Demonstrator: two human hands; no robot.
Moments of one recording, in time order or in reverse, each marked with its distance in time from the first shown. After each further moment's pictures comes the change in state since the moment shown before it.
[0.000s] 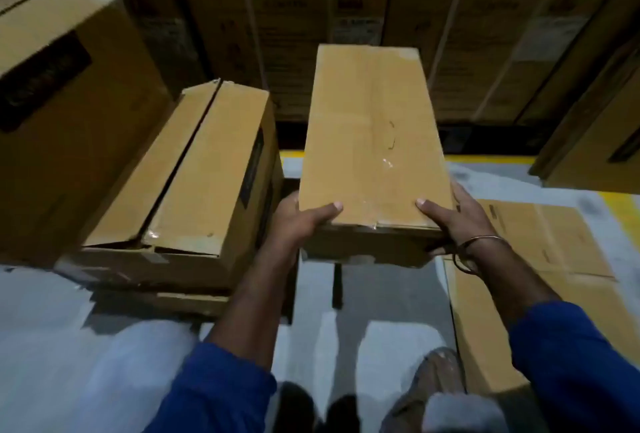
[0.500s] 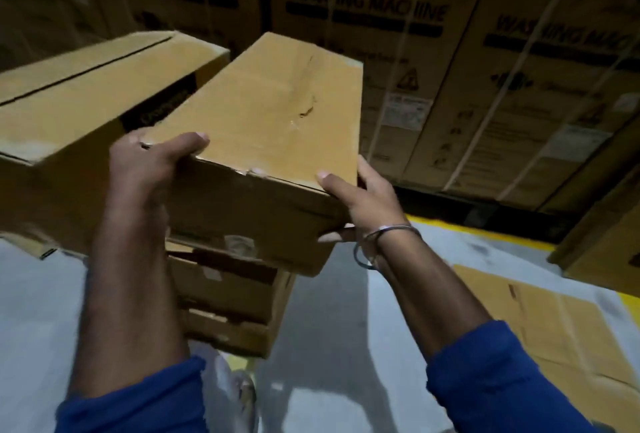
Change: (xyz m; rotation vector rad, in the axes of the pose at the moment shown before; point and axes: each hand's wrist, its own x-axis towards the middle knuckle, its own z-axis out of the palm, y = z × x) left_hand -0.090 0.123 -0.263 -0.311 0.611 0.258; right_hand -0.099 -0.171 0.212 0.163 -0.367 -0.106
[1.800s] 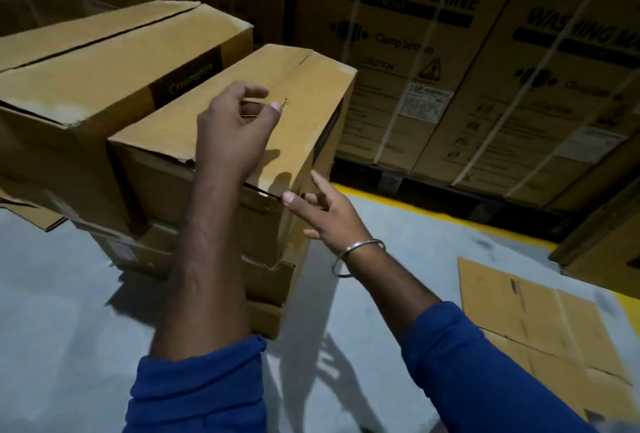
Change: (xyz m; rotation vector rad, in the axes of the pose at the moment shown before) left_hand -0.002 -0.008 0.024 0.369 -0.098 0.478; right_hand 0.009 0.075 0.077 -0.300 -0.183 -0.078
